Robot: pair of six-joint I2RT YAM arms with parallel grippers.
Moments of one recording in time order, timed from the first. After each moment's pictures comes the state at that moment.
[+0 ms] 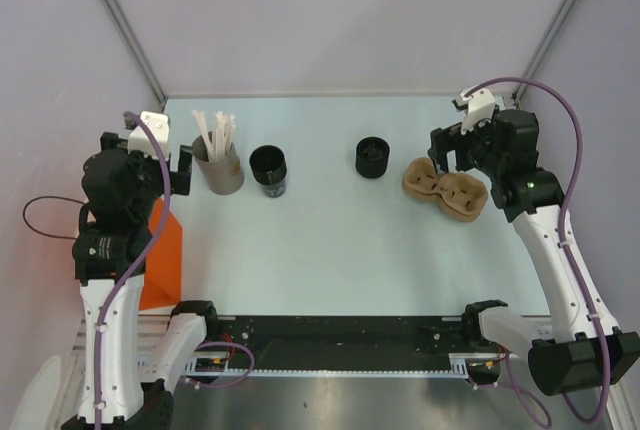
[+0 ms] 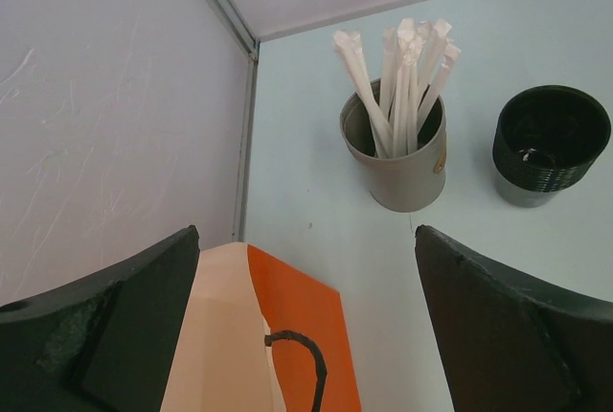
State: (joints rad) left arm 0.02 0.78 1.26 -0.74 -0.08 0.32; right arm 0.16 1.07 1.21 -0.53 -0.20 -0.21
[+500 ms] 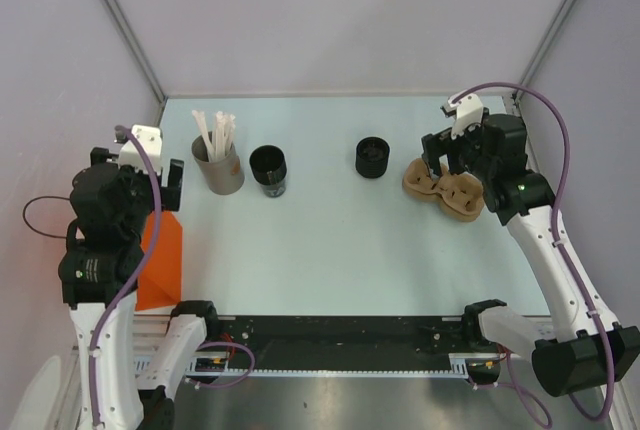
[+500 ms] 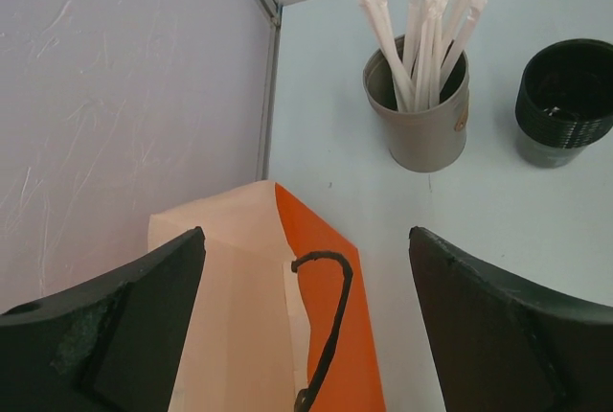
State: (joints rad) left arm 0.02 0.75 1.33 -0.90 -0.14 0.33; right arm 0.21 1.07 1.16 -0.49 -0.15 -0.23
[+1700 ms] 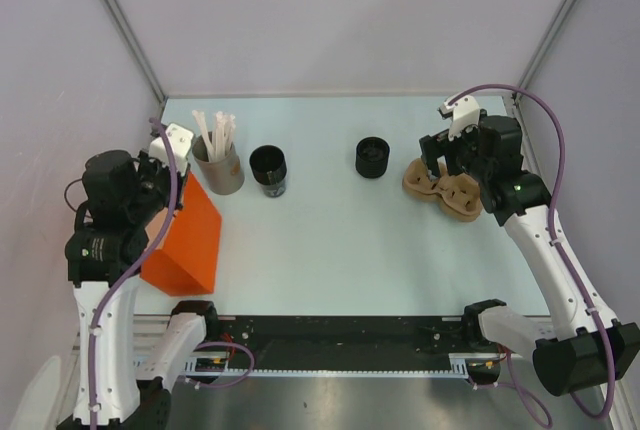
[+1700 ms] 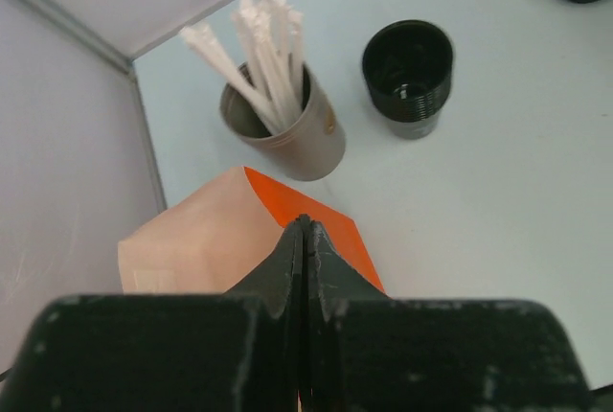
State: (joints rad) left arm 0.00 0.80 1.33 -0.94 0.17 0.42; right arm 0.23 1.08 1.13 -0.46 -0.10 -0.25
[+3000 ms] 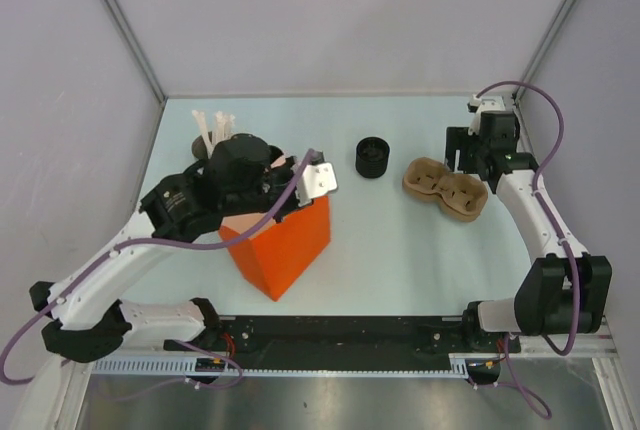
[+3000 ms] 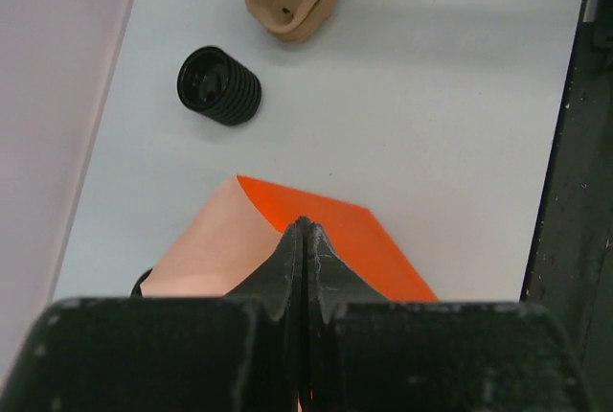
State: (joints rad) left arm -0.92 1.13 1.52 -0.90 0.14 0.48; right arm 0.03 1.35 1.13 -0.46 0.02 0.02
